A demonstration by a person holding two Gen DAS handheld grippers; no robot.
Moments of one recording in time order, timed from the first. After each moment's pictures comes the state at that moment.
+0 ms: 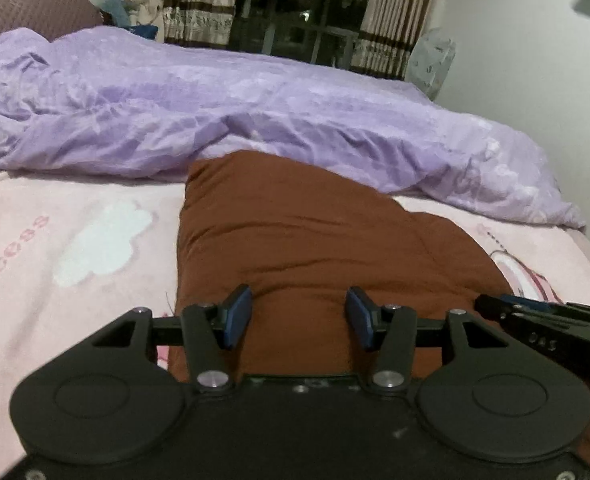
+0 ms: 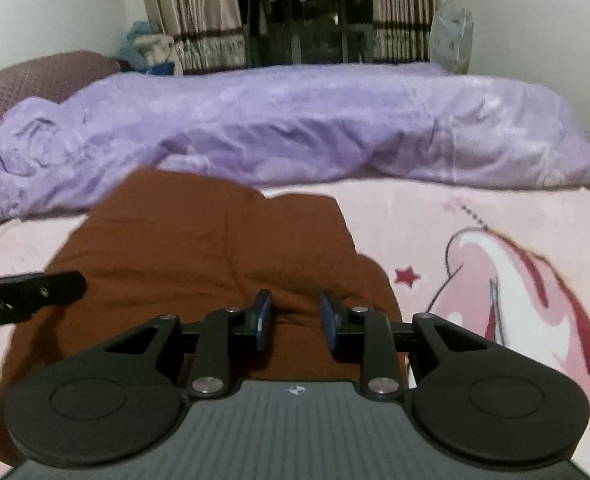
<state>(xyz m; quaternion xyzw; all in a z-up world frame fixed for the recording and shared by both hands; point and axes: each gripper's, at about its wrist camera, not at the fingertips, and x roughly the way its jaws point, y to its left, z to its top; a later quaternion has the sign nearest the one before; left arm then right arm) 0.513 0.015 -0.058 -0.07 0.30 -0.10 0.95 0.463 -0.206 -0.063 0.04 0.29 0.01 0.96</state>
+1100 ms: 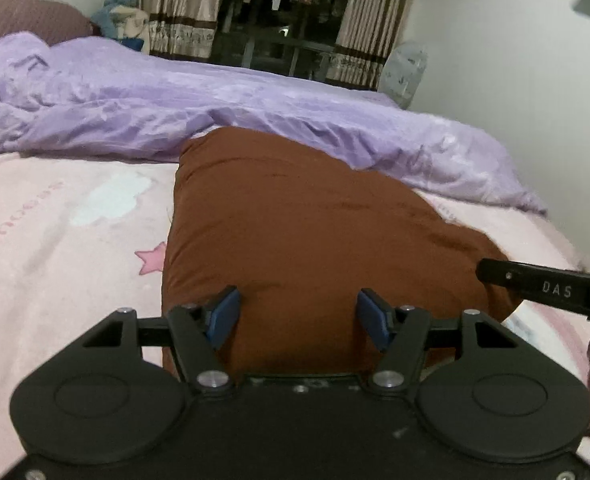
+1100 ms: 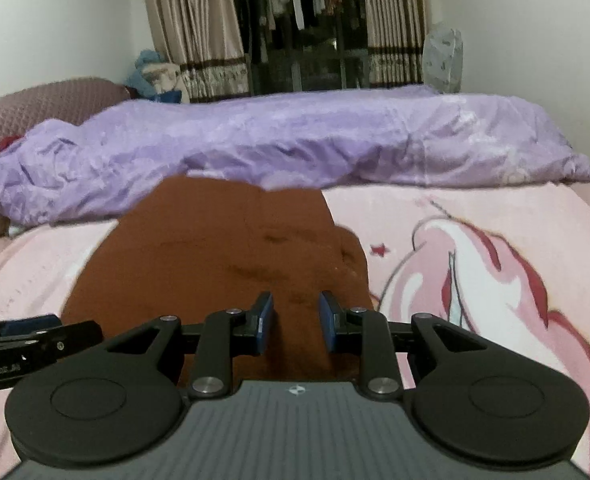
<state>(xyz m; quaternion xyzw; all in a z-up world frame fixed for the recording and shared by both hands) 0.395 0.003 -0.077 -0.06 0.27 -0.12 0.95 0.361 -0.219 -0.052 0.05 0.25 0.01 0.97</state>
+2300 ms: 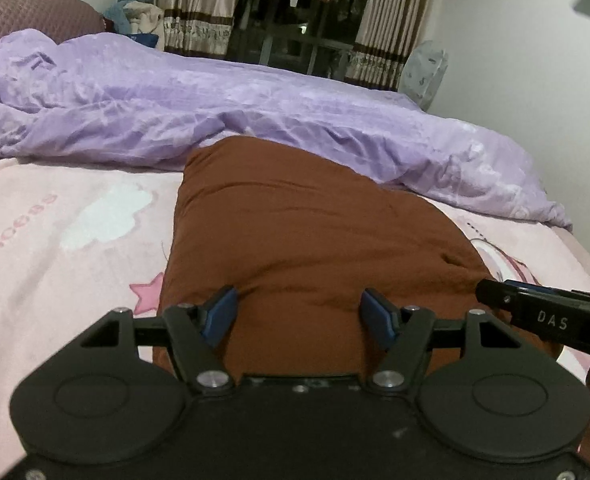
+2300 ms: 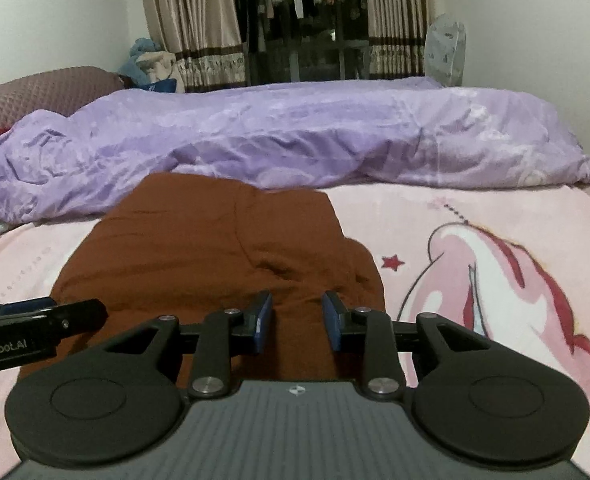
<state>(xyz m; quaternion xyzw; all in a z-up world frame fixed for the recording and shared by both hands) 0.457 -0.002 -0.071 -0.08 0.28 -0.10 0.95 0.410 -0.211 -0.057 0.04 0.26 0.01 0.96</state>
